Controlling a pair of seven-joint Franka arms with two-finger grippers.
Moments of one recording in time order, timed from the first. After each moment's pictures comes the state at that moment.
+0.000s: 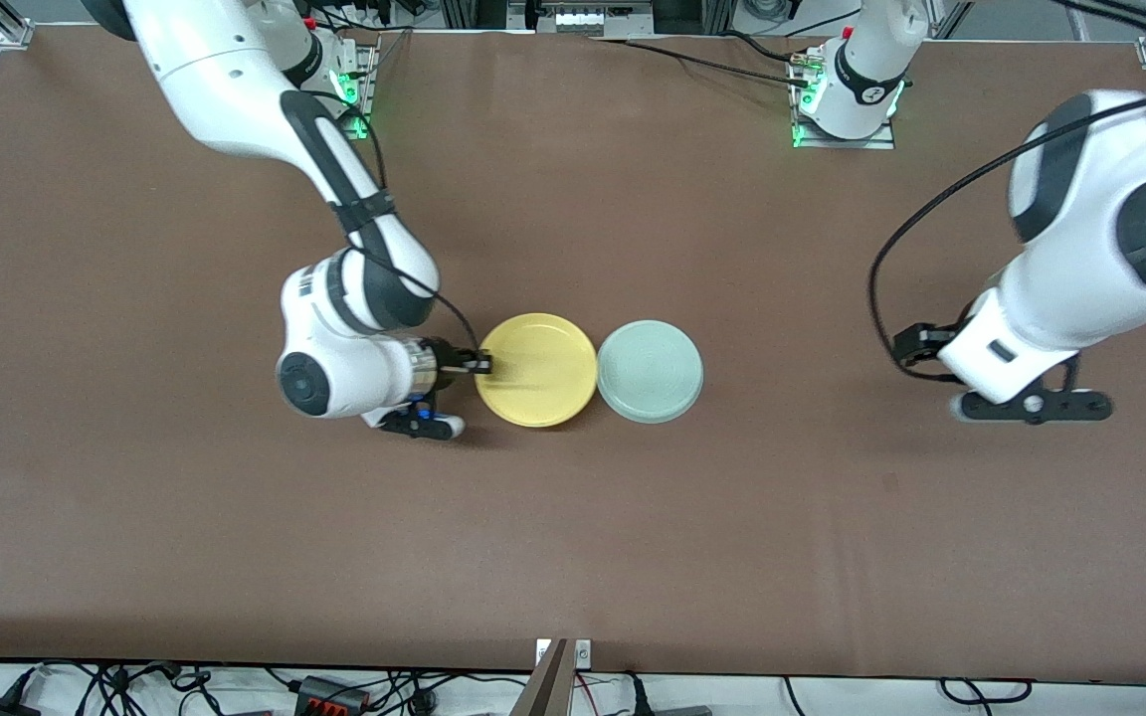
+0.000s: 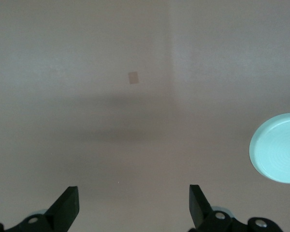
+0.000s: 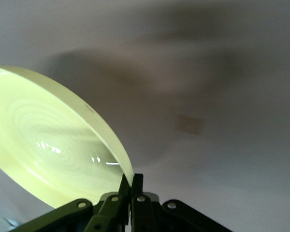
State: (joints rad) left arm -0.15 0.36 -0.01 -1.31 0.11 1.55 -0.16; right arm 0.43 0.75 0.05 -1.43 0.54 1.97 0.37
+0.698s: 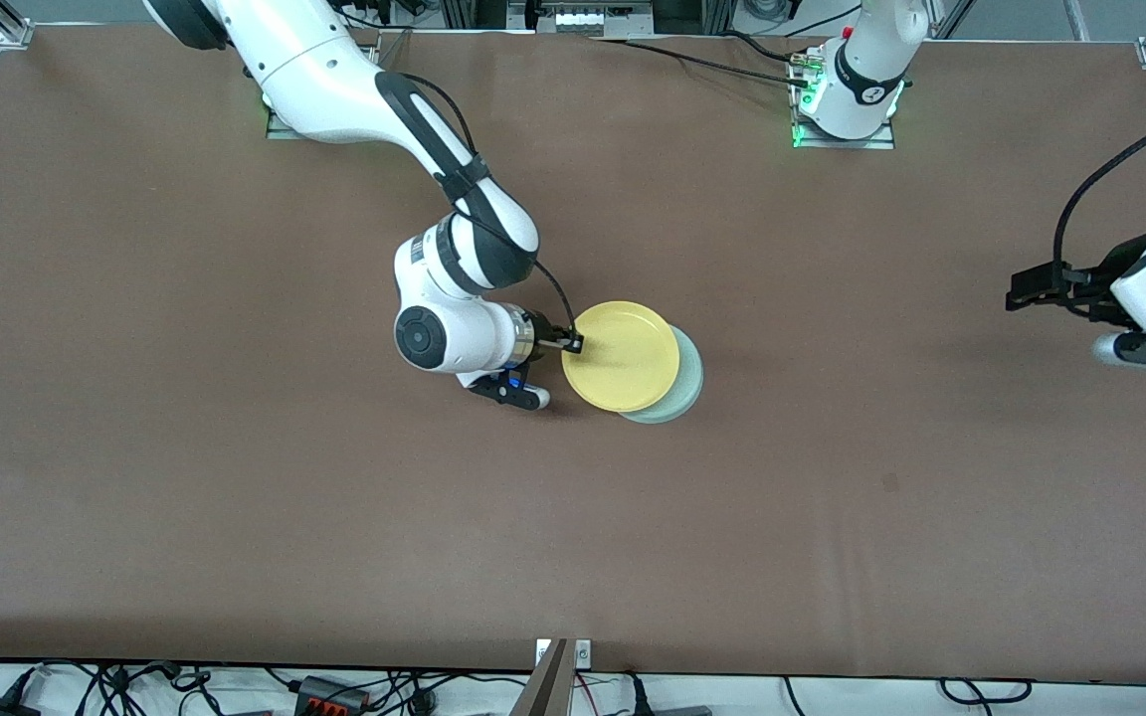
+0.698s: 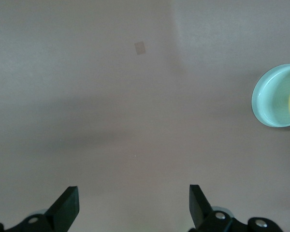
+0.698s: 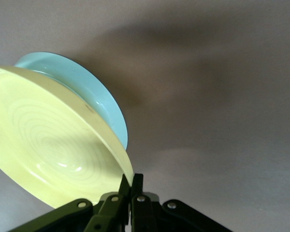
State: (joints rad) left arm 0.06 0.19 -0.03 -1.47 0.00 1.53 0.16; right arm 0.60 0.82 0.05 -1.40 0.63 2.12 0.56
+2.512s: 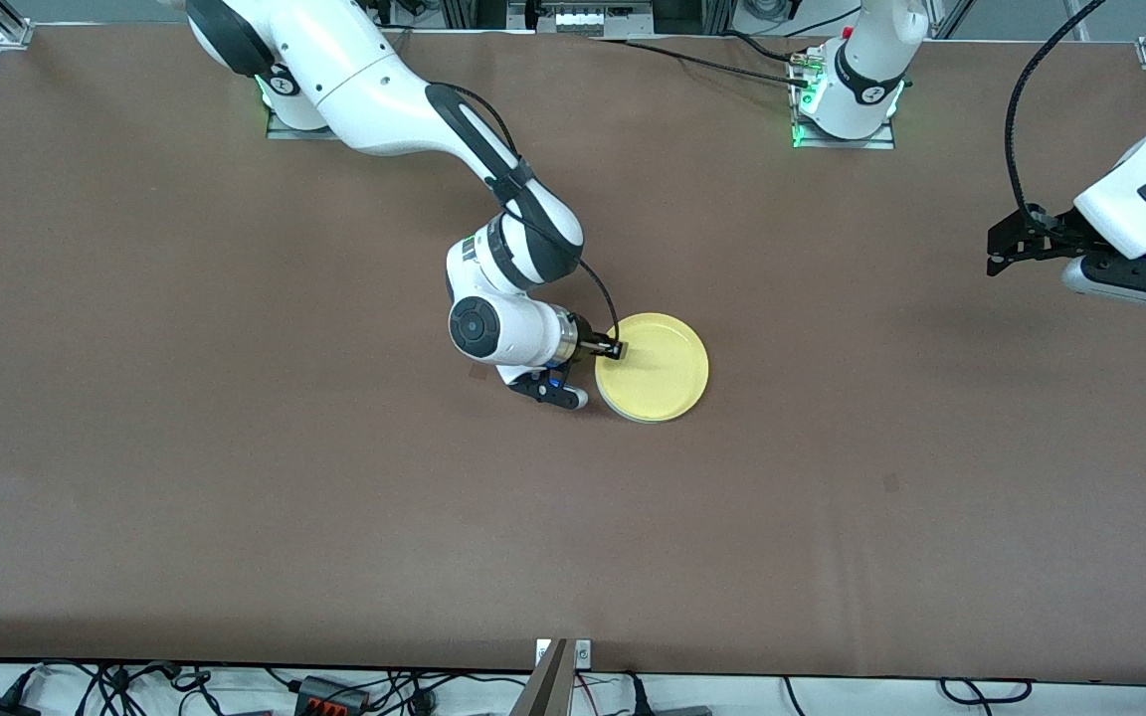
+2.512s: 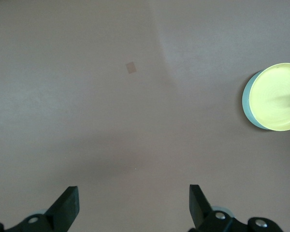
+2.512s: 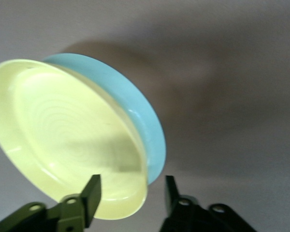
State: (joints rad) left arm -0.01 0.02 -0.04 -1.65 0.02 1.66 0.17; right arm 0.67 0.92 0.04 -1.27 0.63 2.23 0.63
